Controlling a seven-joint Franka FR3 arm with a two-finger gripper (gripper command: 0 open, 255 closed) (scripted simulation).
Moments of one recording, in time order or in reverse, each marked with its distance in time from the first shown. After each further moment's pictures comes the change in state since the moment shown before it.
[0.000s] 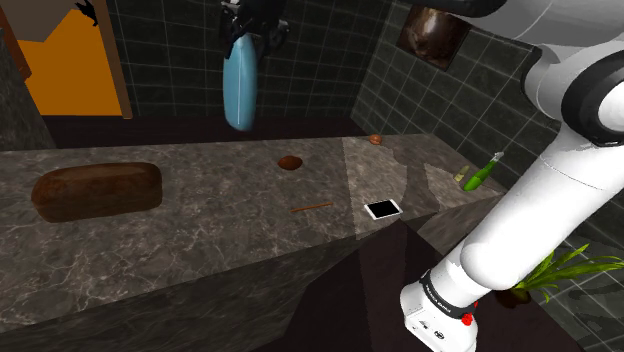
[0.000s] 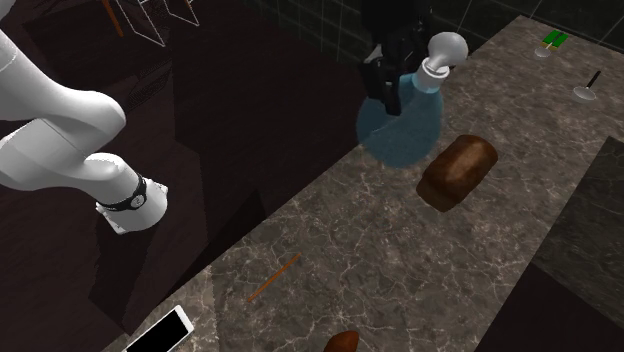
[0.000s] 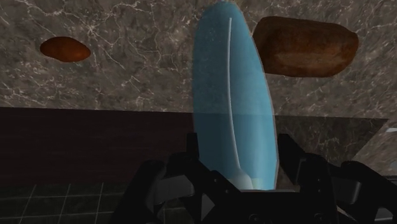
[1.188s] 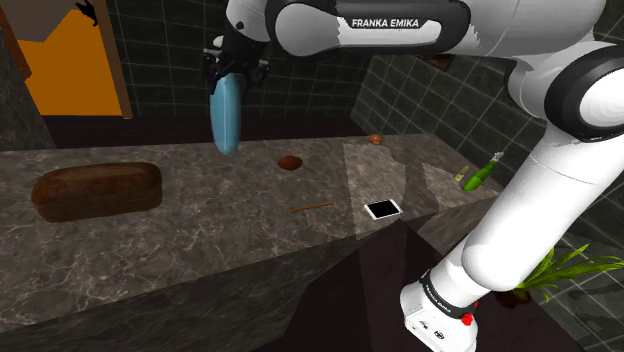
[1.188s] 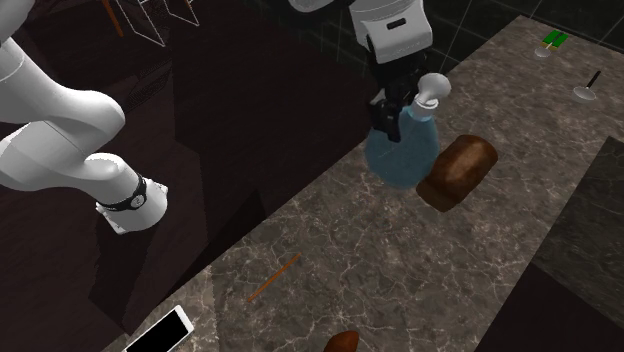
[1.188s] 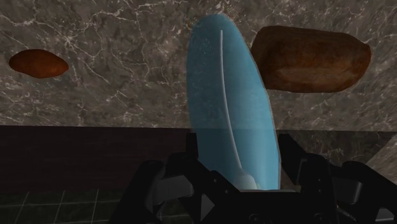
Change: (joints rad) arm 0.034 0.071 0.005 -0.126 -0.079 0.172 0.096
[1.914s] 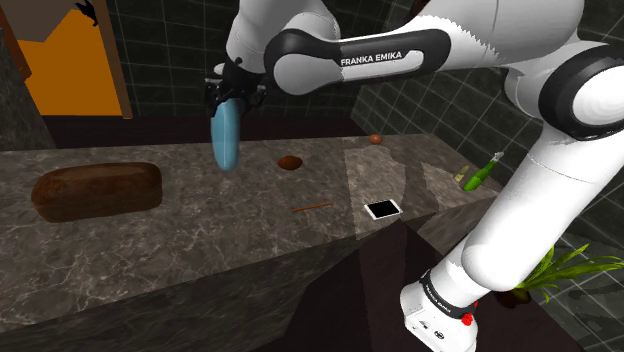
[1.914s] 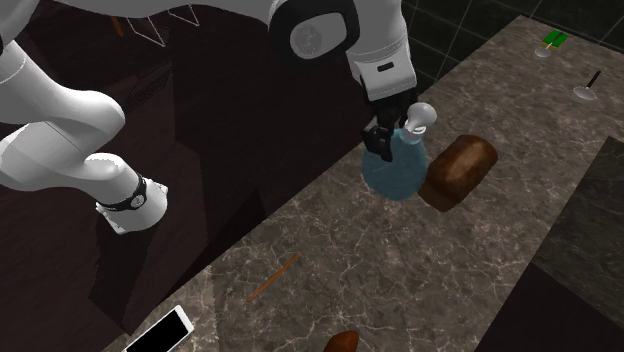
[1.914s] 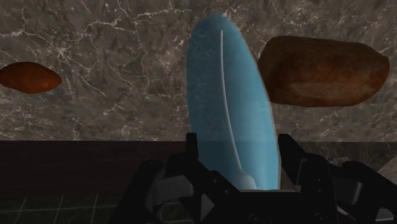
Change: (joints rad) arm -0.003 0.015 -0.010 -0.124 -0.034 0.133 0.039
